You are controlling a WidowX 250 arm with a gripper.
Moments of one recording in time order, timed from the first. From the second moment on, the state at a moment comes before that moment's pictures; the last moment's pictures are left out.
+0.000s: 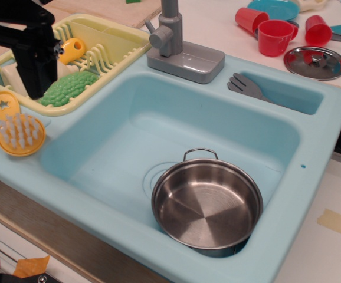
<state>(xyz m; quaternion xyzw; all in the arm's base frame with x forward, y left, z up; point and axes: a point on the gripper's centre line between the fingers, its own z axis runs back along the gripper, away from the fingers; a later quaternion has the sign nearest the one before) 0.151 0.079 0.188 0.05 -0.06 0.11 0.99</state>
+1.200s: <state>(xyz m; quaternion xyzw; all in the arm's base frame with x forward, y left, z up) 0.164 0.098 0.164 0.04 -0.04 0.39 0.92</state>
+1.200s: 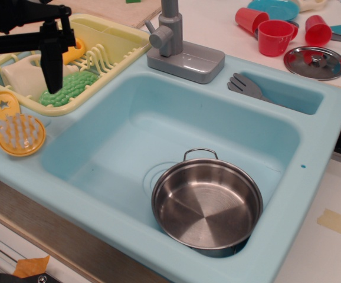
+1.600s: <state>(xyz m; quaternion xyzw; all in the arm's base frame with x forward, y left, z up) 0.162 0.114 0.149 0.02 -0.03 0.41 0.91</state>
